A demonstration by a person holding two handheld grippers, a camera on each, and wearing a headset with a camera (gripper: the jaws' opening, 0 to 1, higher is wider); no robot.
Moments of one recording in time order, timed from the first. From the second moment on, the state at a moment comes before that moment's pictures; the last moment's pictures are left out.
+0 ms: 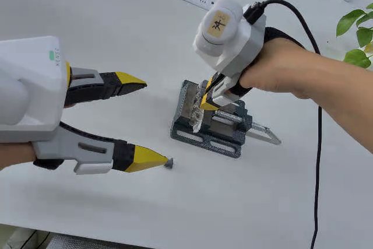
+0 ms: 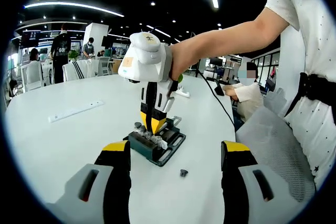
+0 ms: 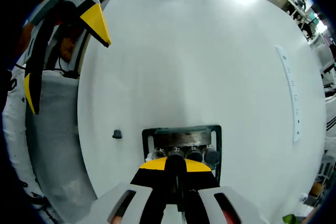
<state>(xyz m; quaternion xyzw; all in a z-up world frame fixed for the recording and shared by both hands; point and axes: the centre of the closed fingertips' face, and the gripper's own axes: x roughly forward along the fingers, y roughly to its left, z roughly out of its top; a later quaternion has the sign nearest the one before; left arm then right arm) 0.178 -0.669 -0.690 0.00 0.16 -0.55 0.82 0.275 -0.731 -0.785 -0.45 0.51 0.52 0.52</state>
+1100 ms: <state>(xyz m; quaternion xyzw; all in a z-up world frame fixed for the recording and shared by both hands) 0.174 -0.680 -0.684 -0.01 0.15 -0.56 0.82 0.273 -0.731 -0.785 -0.42 0.49 0.53 0.55</state>
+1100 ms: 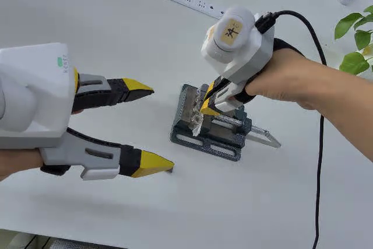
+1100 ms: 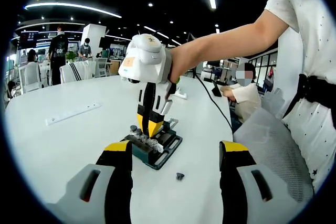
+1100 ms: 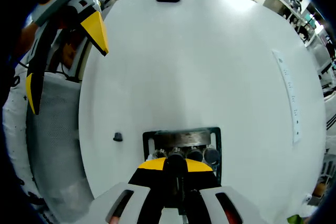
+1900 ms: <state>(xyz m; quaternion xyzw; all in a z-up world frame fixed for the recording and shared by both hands) 0.170 -0.683 -0.687 -0.01 0.16 -0.56 0.81 0.274 -0.731 -0.785 -0.41 0.48 0.53 0.57</state>
